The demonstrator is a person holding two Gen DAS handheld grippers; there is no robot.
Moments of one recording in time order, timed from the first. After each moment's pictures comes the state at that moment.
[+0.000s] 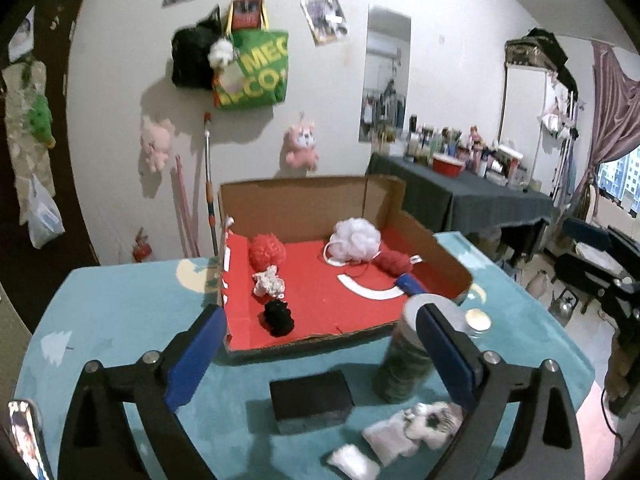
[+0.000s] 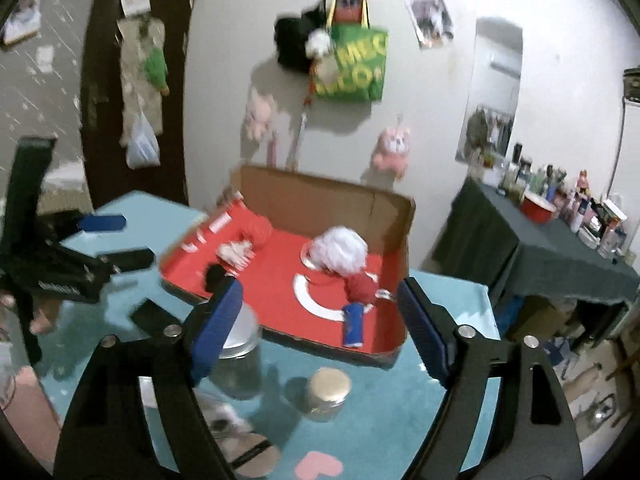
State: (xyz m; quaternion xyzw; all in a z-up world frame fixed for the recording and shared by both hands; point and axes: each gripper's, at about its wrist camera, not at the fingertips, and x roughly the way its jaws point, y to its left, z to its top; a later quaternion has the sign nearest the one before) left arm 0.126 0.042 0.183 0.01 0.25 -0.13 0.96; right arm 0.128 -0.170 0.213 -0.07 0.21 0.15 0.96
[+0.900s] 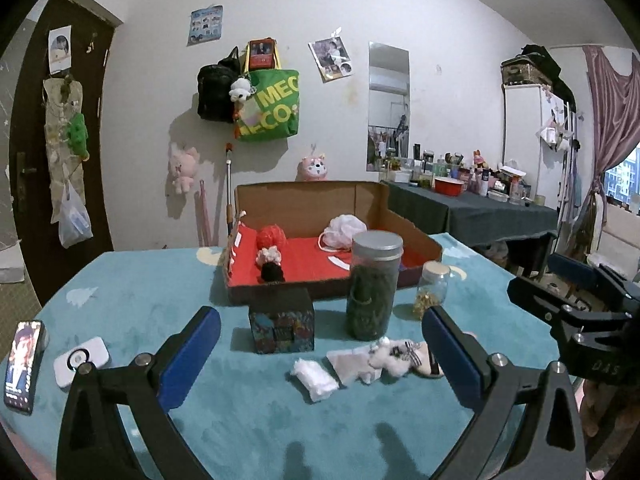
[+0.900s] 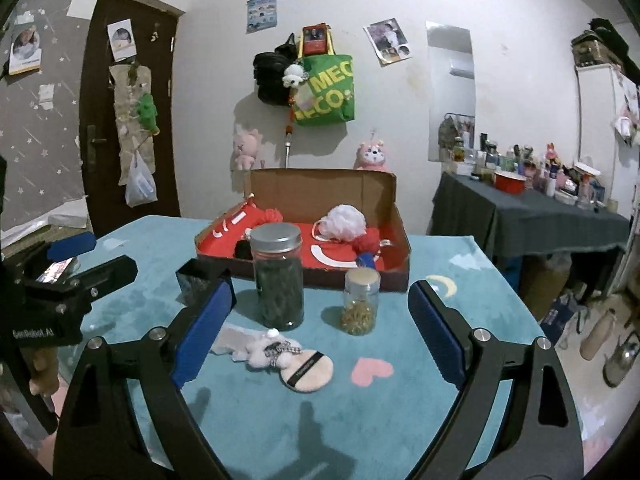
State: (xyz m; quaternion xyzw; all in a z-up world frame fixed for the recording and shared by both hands) left arm 0.001 0.012 0.123 0.01 0.18 -0.09 0.98; right arm 0.009 -0.170 0.138 -0.01 0.17 0.09 0.98
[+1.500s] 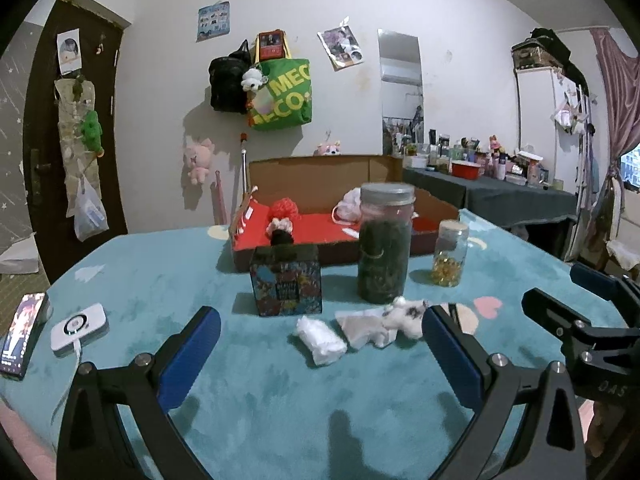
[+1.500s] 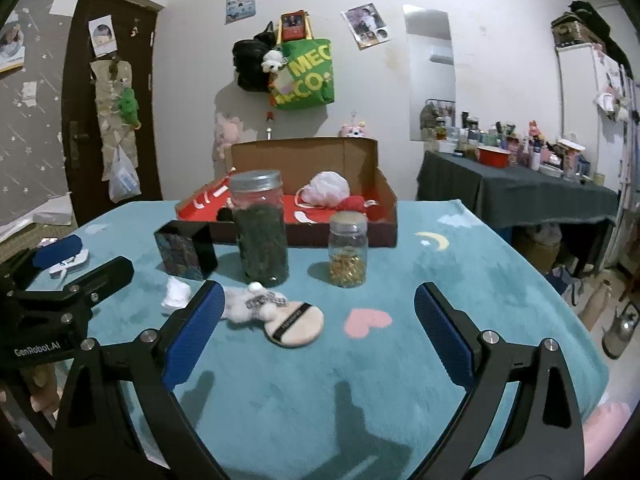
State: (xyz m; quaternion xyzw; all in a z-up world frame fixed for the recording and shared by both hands) left arm -0.004 0.000 0.073 0.03 0.18 -0.05 0.98; right arm -0.002 -0.176 0.079 0.01 0.18 0.06 0.98
